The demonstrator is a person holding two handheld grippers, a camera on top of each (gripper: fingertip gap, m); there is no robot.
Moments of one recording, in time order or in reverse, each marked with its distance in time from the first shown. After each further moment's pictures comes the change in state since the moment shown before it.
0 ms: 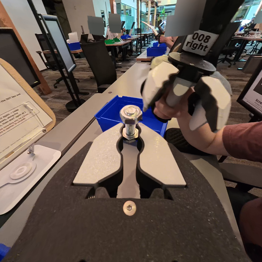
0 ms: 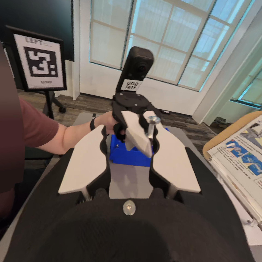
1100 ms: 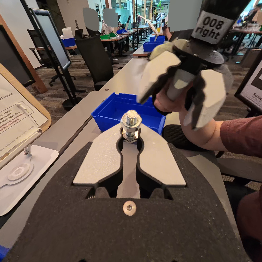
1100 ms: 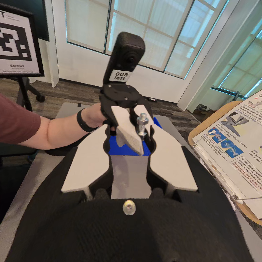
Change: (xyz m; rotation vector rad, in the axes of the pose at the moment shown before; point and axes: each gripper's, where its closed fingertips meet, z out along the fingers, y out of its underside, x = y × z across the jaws) left arm 0.007 0.004 0.003 -0.029 0.022 0.017; right arm 0.007 0.006 -0.002 -0.104 0.120 -0.037
